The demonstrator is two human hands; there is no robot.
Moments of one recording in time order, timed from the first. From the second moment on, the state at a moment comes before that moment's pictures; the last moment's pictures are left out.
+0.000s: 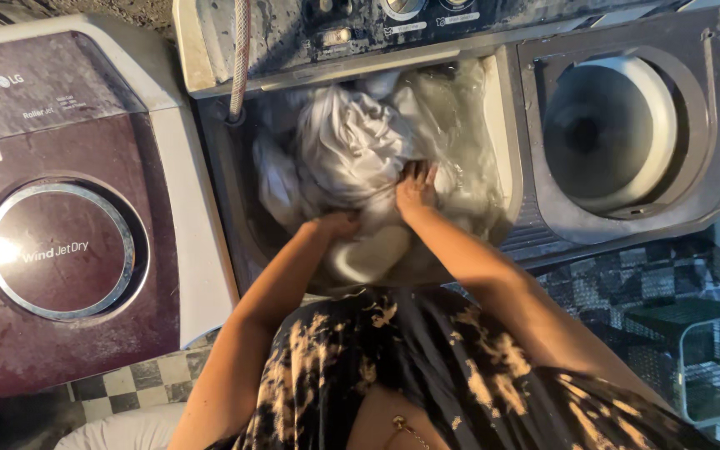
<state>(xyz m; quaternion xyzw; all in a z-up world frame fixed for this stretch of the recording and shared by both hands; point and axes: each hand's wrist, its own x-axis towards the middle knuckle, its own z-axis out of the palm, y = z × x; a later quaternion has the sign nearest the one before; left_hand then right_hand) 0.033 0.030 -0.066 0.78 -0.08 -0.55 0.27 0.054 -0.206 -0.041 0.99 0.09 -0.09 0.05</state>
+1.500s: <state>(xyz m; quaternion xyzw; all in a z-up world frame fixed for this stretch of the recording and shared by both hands) 0.108 0.004 -0.063 0.86 0.21 -0.13 0.45 0.059 -0.288 0.092 0.93 -0.05 -0.30 -0.18</state>
